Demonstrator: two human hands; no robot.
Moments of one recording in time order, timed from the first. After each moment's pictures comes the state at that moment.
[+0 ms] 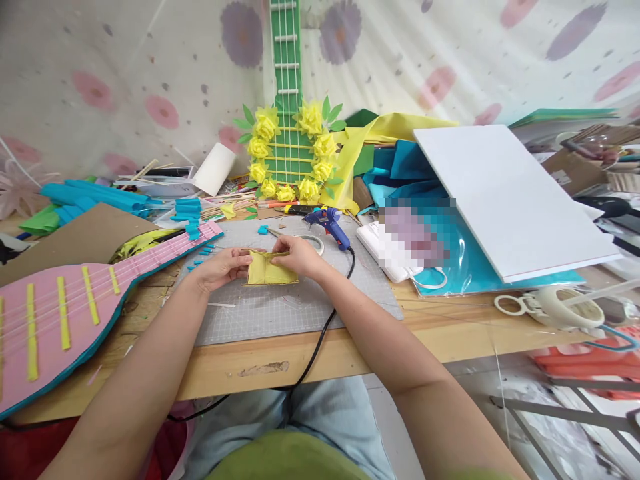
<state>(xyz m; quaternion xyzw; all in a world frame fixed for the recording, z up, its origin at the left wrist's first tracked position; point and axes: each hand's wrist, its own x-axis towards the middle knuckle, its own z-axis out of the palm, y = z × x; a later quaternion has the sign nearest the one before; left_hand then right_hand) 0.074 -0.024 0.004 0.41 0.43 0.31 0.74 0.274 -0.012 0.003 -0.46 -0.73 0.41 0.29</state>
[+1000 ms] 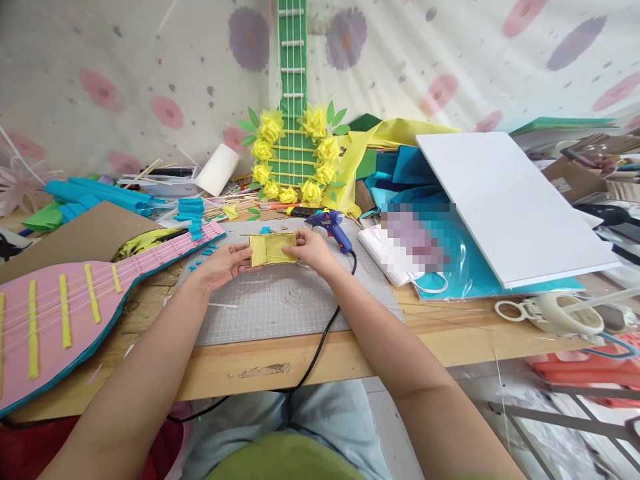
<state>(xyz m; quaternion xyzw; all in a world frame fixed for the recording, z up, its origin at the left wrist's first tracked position) 0.076 -0.023 0.003 0.40 0.44 0.38 0.71 0.286 0.002 -0.009 -0.47 -0.55 0.57 0.39</state>
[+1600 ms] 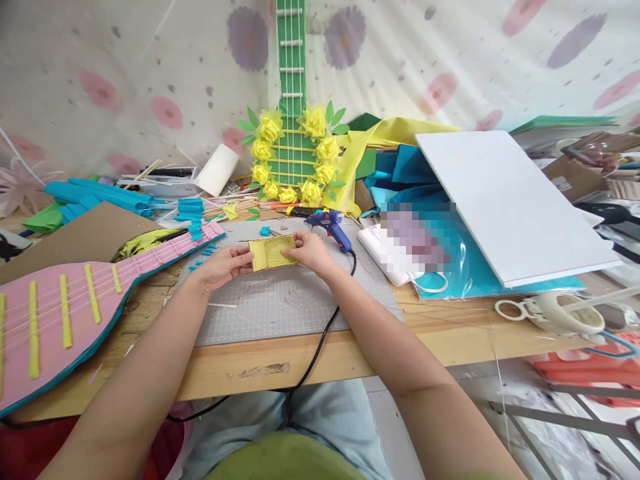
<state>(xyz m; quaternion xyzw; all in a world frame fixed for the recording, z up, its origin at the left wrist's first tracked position) 0.070 -0.021 -0.004 0.47 0.42 0.33 0.70 0.284 0.002 -0.012 -0.48 -0.57 0.56 0.37</state>
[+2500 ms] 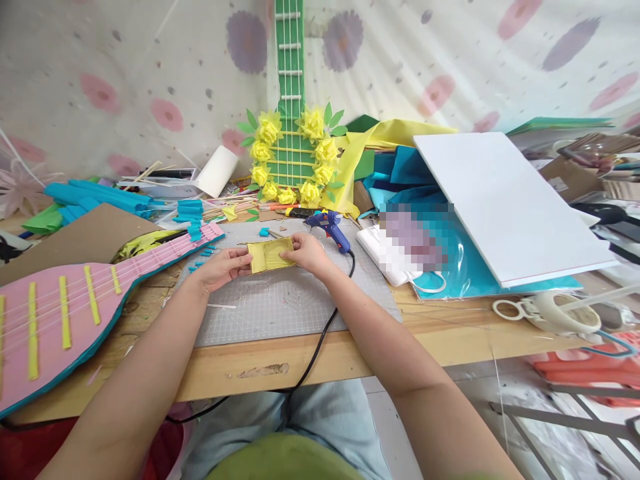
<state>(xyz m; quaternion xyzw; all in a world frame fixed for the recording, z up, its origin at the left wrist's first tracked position) 0.069 -0.022 -0.004 0.47 0.43 0.33 0.70 0.285 0.003 -0.018 -0.49 -0.60 0.52 0.35</state>
